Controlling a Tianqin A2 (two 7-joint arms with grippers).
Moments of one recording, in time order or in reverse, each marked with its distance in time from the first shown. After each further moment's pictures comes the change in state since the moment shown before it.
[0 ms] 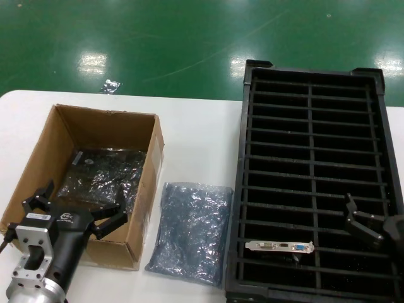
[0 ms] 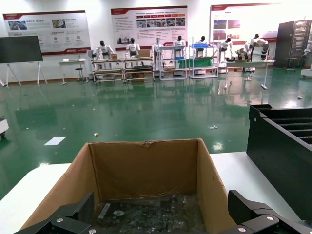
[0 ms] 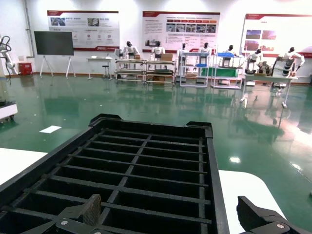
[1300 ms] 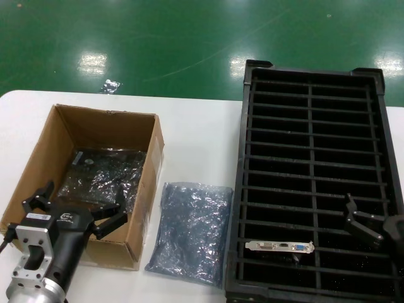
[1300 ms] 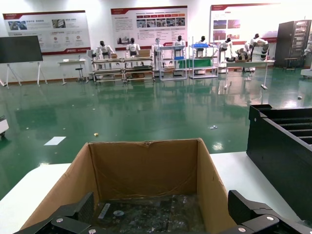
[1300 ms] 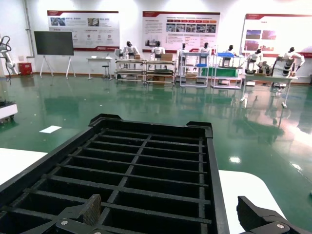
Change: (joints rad) left arm 0.000 0.000 0.000 0.000 0.000 0.000 0.000; right arm 0.000 0.000 0.000 0.000 0.000 0.000 0.000
